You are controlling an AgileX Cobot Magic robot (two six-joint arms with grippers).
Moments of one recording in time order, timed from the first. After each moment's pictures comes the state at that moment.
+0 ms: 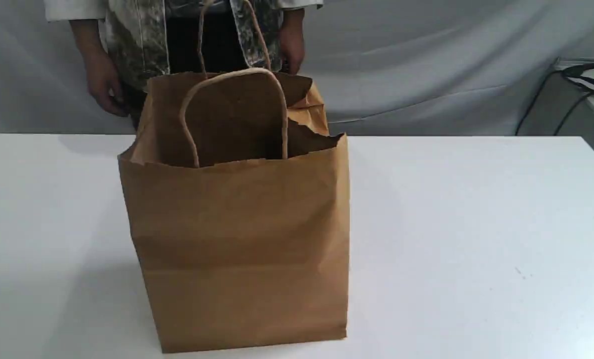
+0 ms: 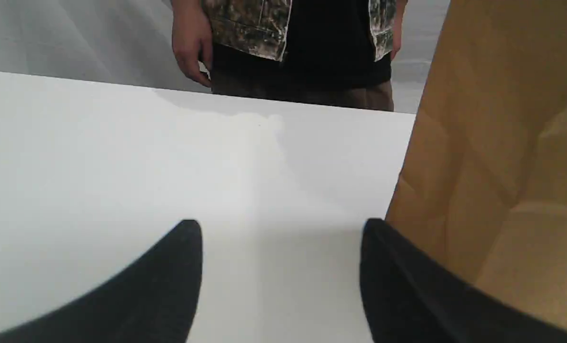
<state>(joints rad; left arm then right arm) -0.02 0.00 0.00 -0.09 0.29 -0.04 0.40 0.00 -0.40 0.10 0.42 -0.12</state>
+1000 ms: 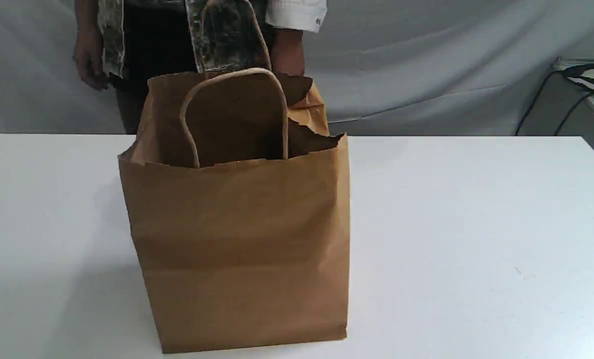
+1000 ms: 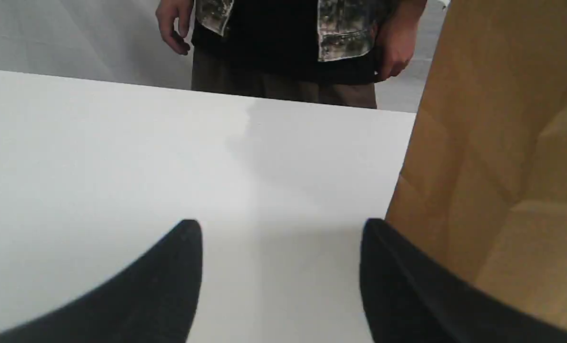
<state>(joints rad) -0.02 0.00 0.00 -0.09 0.29 -0.04 0.40 0.00 0.00 0.01 0.12 -0.08</state>
